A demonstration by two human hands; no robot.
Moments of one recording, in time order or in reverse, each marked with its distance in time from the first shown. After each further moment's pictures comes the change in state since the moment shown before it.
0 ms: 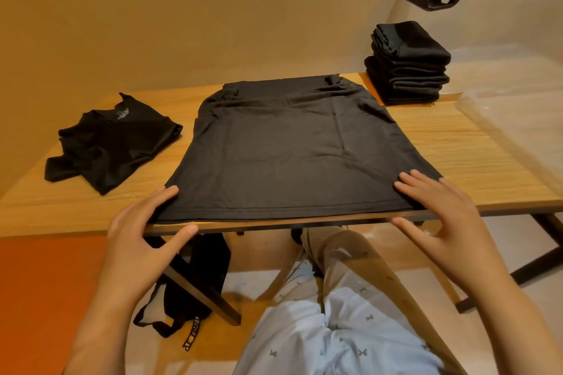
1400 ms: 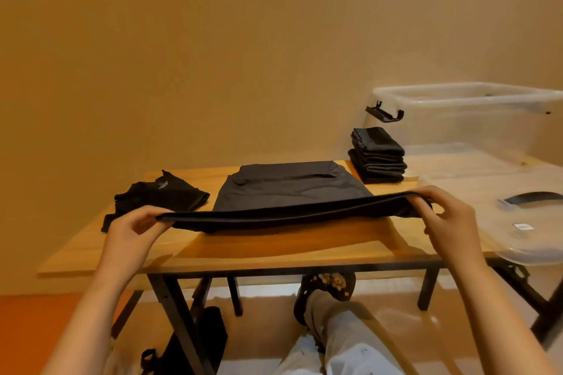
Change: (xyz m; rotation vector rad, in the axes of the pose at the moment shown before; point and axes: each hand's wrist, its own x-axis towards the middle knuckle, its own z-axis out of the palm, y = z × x) left_hand 0.026 0.023 -0.068 -0.432 0.196 0.106; right_hand 0.038 -0.012 -0.069 0.333 0.412 0.019
